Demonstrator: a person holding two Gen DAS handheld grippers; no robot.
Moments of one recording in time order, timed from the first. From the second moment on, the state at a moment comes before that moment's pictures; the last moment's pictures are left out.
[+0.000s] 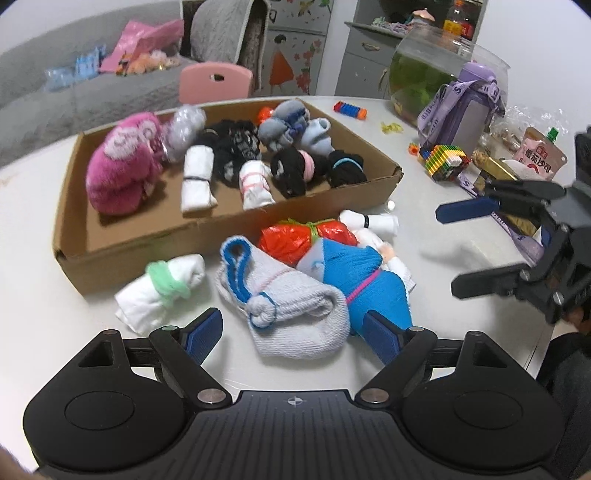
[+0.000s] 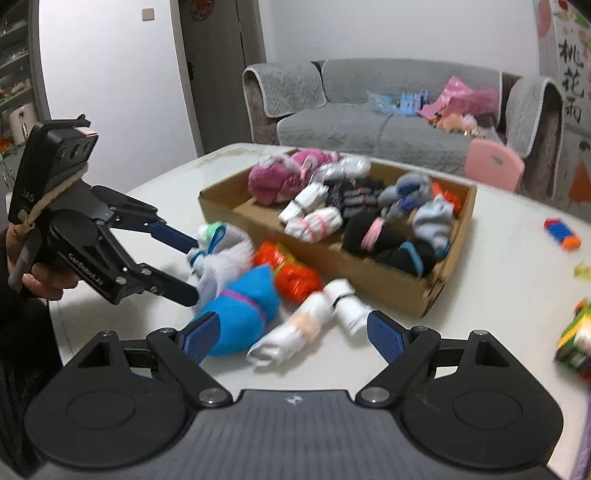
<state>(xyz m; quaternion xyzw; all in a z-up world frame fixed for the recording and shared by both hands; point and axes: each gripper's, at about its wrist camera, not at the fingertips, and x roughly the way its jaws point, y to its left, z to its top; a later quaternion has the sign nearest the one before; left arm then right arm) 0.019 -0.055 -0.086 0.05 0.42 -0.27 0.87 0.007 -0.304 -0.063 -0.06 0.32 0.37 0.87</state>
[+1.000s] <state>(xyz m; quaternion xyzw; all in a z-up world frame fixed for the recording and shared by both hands) 0.044 -0.070 -0.101 0.02 0.45 -0.17 0.88 0.000 -0.233 -0.090 -0.13 0.31 0.34 0.88</state>
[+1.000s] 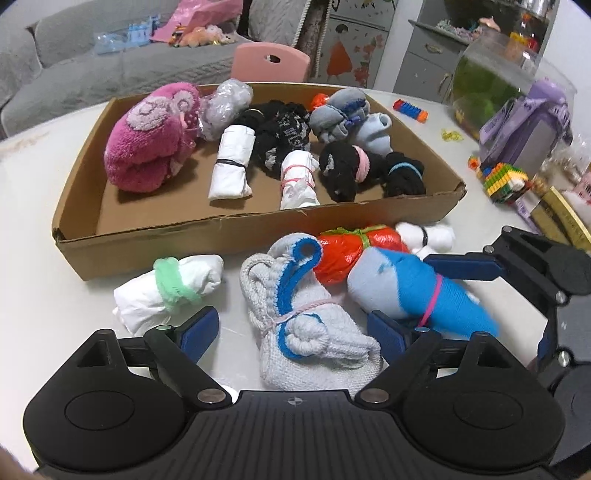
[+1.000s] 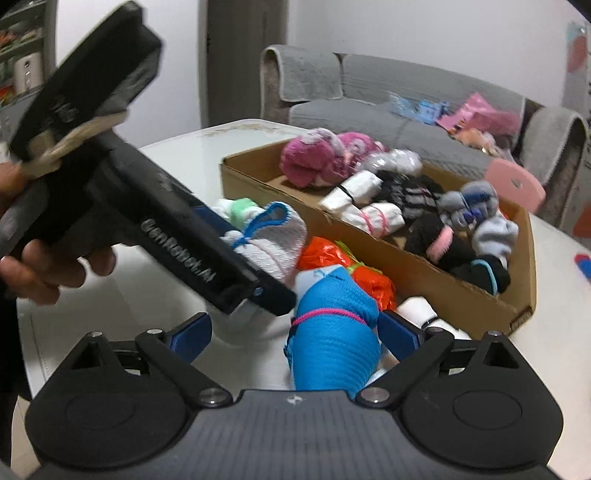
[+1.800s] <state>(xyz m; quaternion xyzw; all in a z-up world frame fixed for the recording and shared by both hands) 0.019 -0.069 -0.098 0.04 0.42 -0.16 0.89 0.000 -0.242 -0.098 -0.07 0.30 0.34 0.89</state>
